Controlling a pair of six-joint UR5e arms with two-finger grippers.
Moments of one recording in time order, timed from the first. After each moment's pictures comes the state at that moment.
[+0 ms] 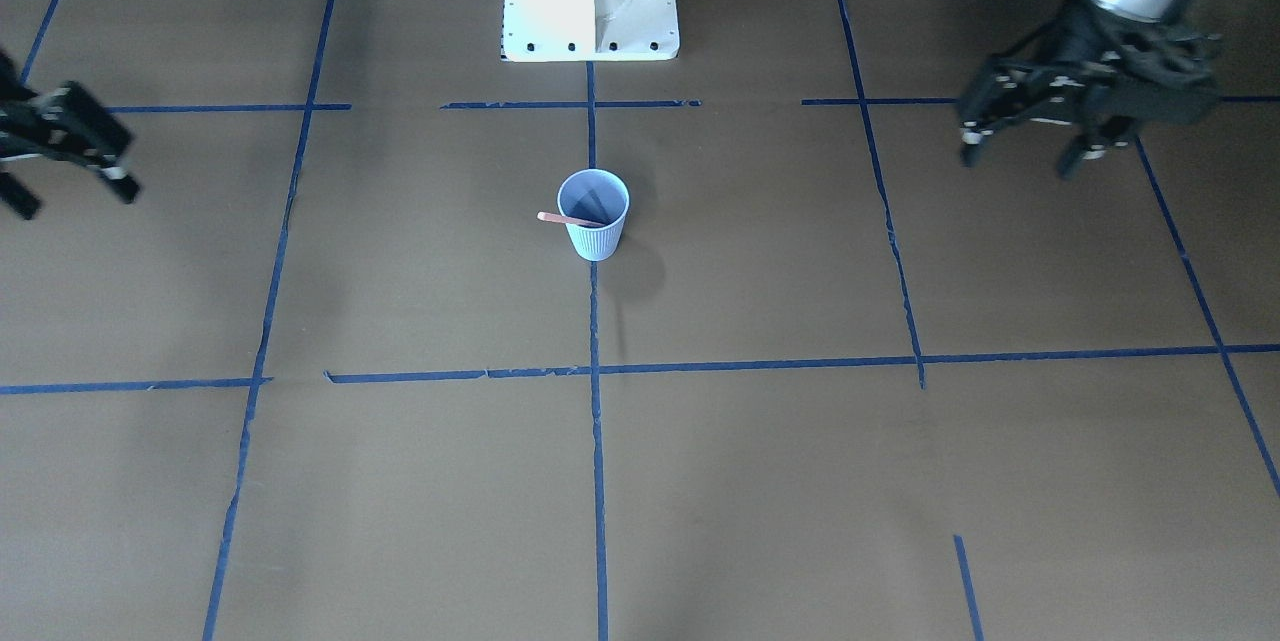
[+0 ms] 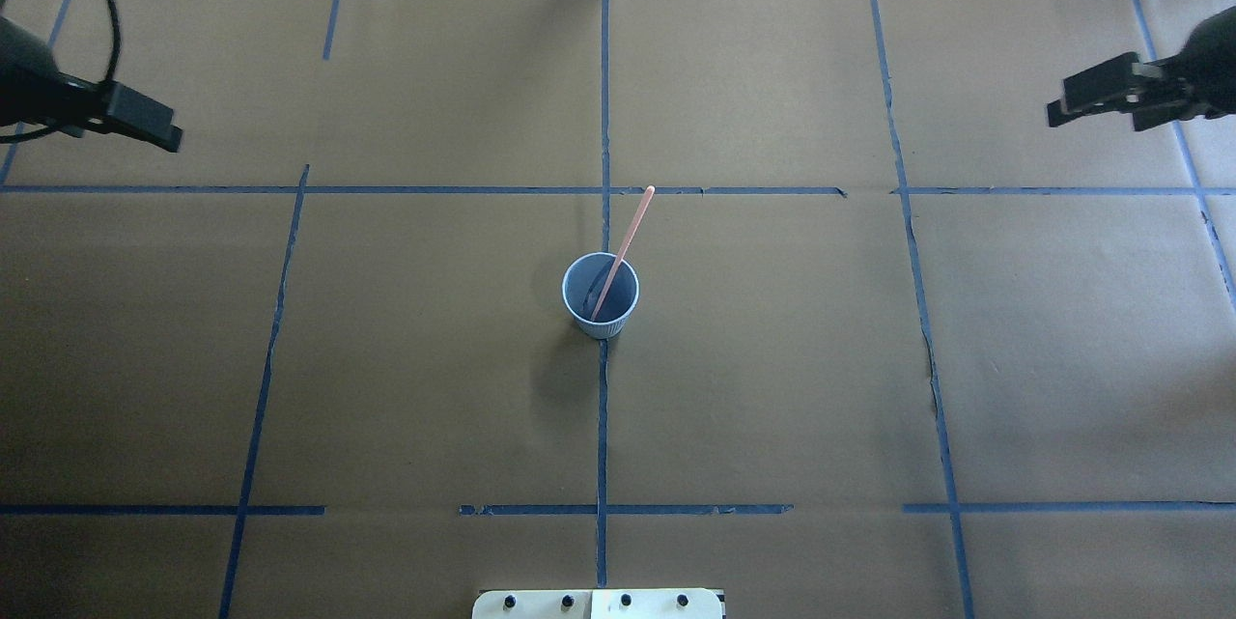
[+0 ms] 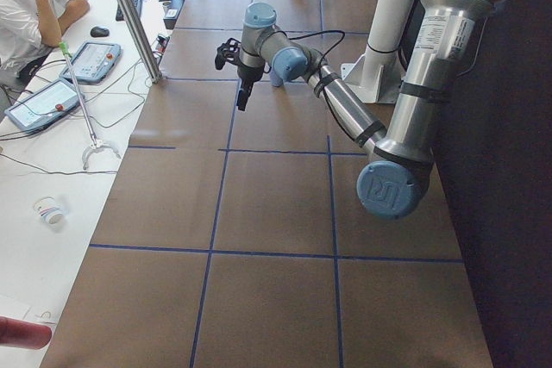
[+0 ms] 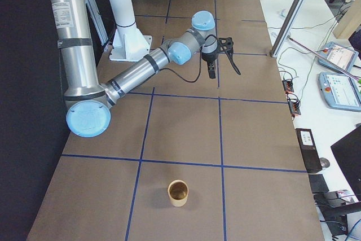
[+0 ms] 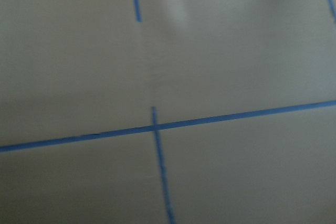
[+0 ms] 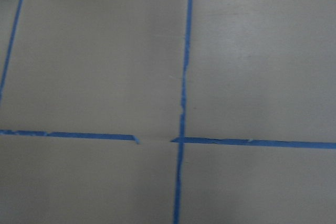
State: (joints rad) left arm -1.13 -1.76 -2.11 -1.49 -2.17 -0.52; right arm 1.24 -1.51 2.03 -1.42 2.28 0.62
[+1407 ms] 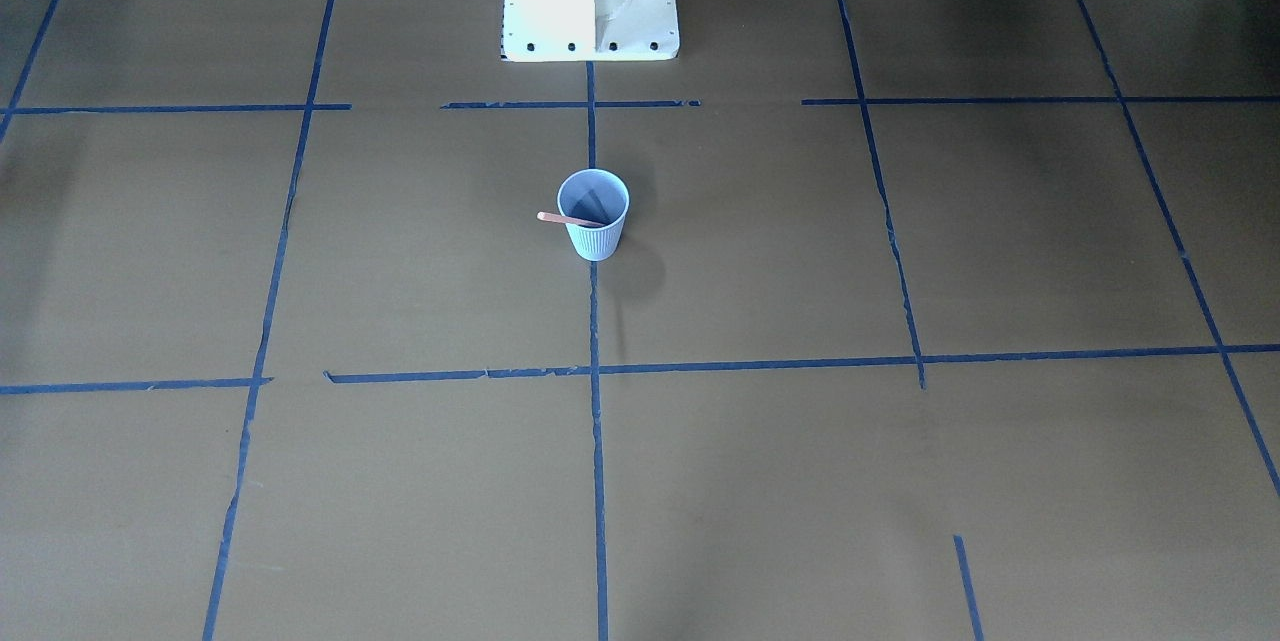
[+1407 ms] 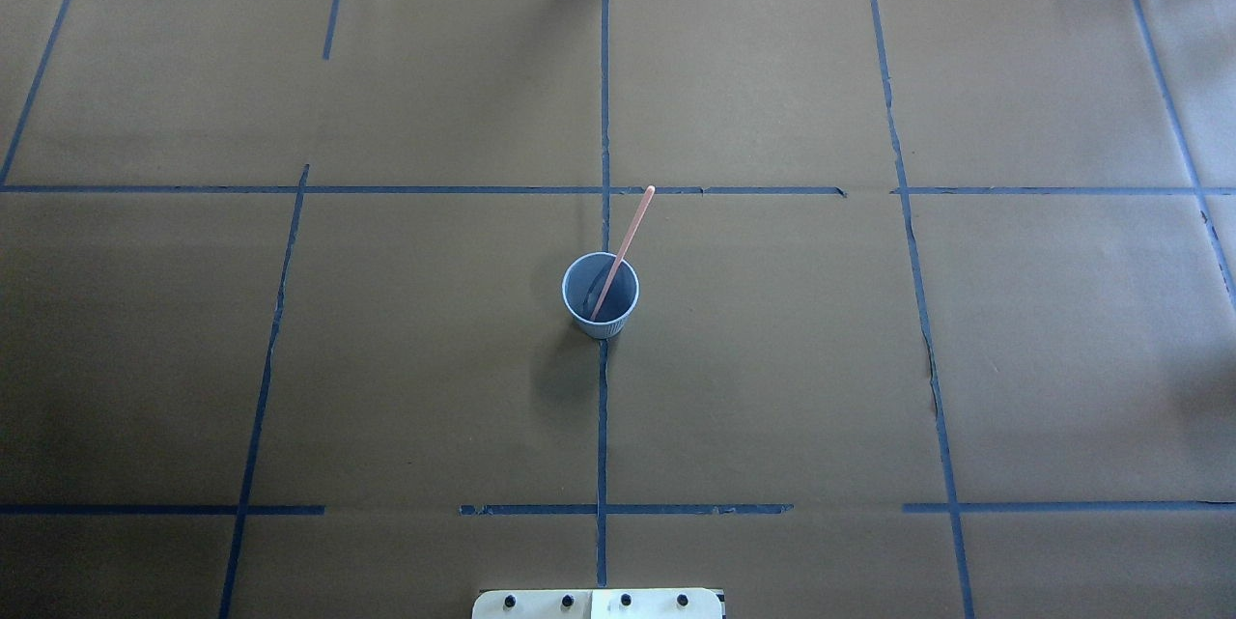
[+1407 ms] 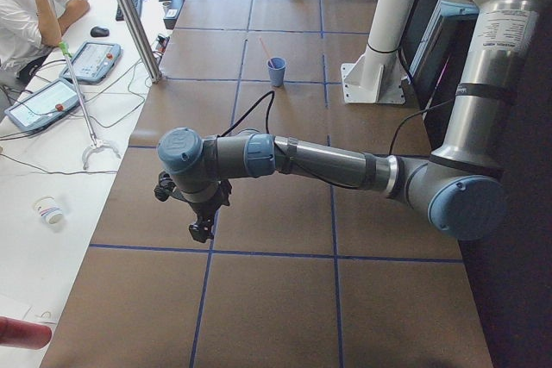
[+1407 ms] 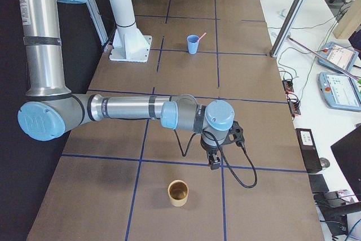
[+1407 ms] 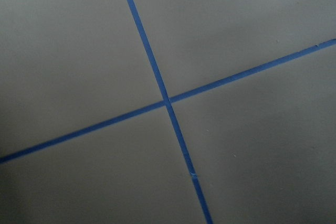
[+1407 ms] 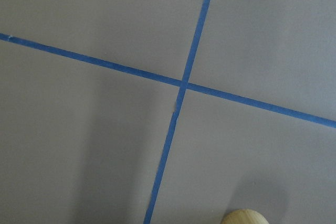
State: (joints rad) left arm -1.63 -1.74 -1.59 -1.26 -2.41 0.37; right arm 1.65 -1.51 1.63 -1.78 2.37 -0.37
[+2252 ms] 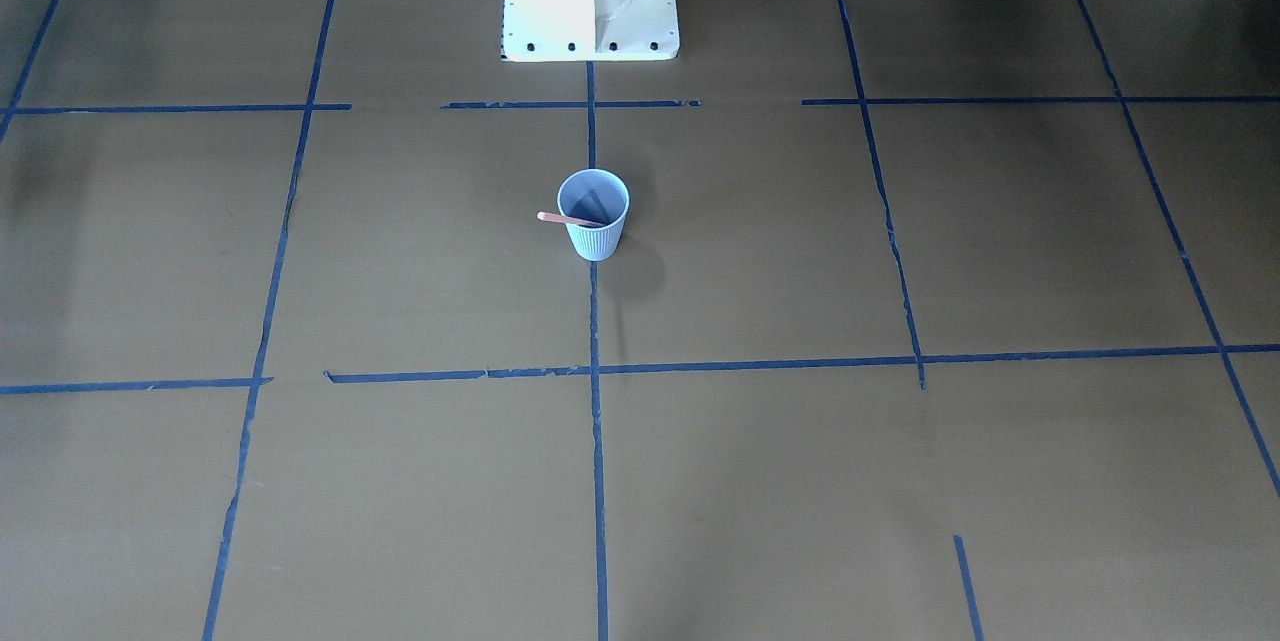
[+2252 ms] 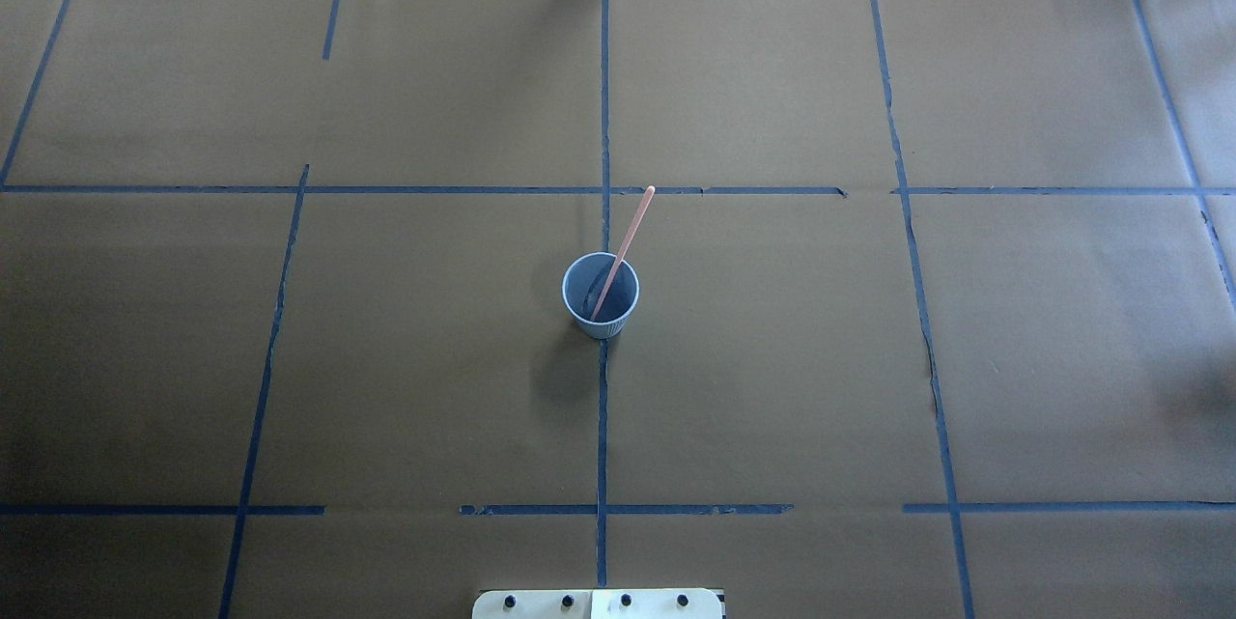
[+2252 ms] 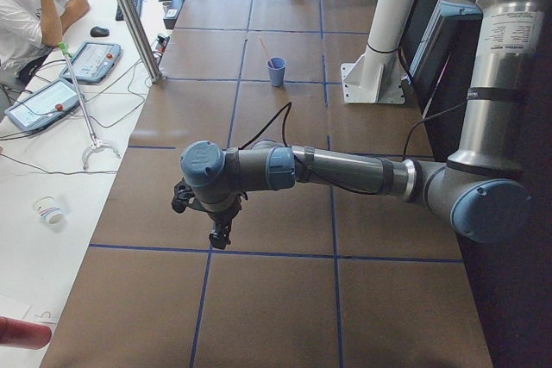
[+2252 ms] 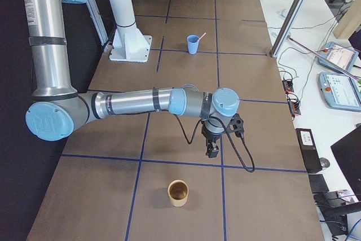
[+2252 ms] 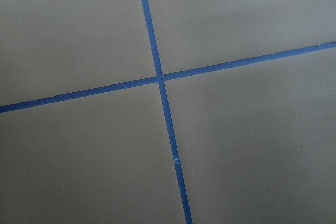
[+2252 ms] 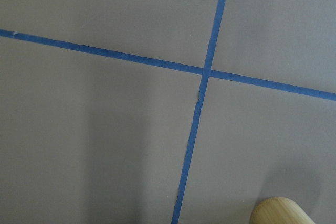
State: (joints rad) left arm -1.62 -1.64 -1.64 -1.35 -2.41 0.29; right arm 1.56 -1.51 1.66 -1.83 2.35 -0.25
